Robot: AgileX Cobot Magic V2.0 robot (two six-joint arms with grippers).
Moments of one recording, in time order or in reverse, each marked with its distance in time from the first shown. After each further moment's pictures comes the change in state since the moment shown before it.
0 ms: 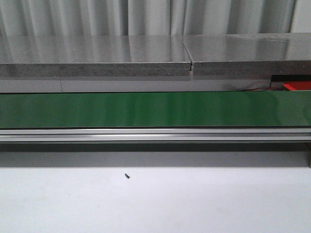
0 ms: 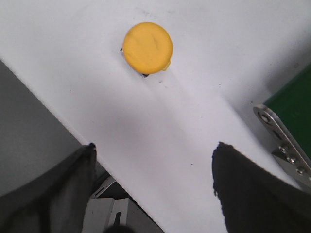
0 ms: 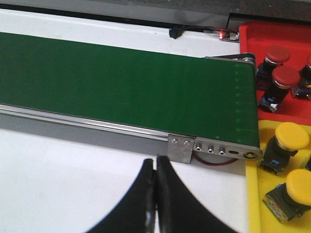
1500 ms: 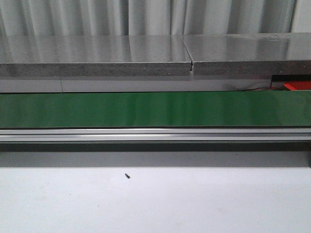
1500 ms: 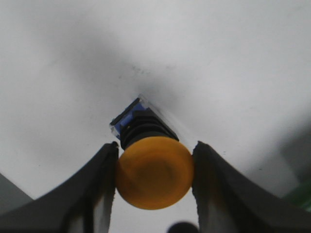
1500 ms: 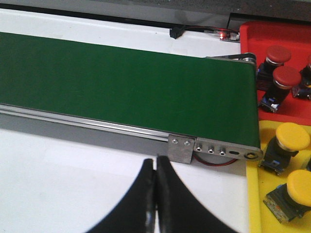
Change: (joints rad) left arm 0.003 0.384 -0.325 -0.037 0.052 0.012; right arm 0.000 0.000 0.000 0.000 0.000 0.000
